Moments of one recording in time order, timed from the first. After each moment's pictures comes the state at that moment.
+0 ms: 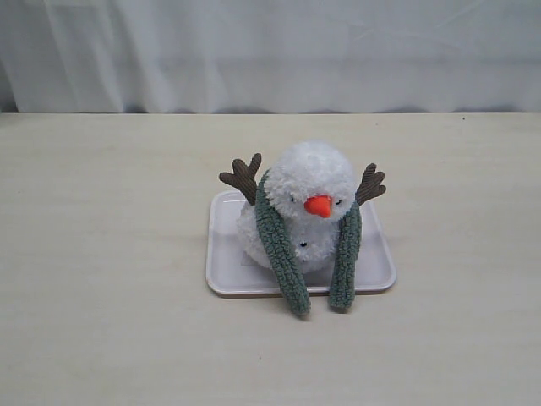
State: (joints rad) left arm -0.01 0.00 0.00 -0.04 0.30 0.08; right arm 0.13 0.00 0.00 -0.01 0.21 -0.35
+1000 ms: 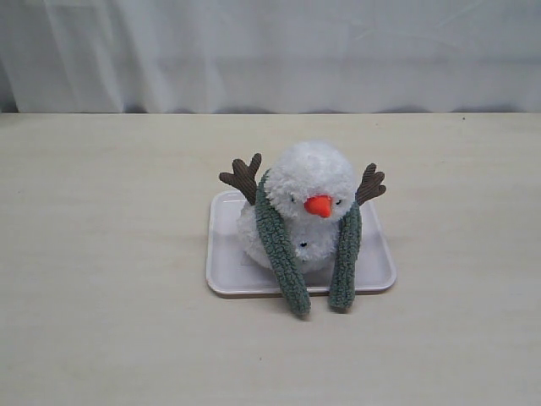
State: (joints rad) left arm -0.01 0.00 0.00 -0.04 0.30 0.08; right arm 0.13 0.00 0.00 -0.01 0.34 -0.35
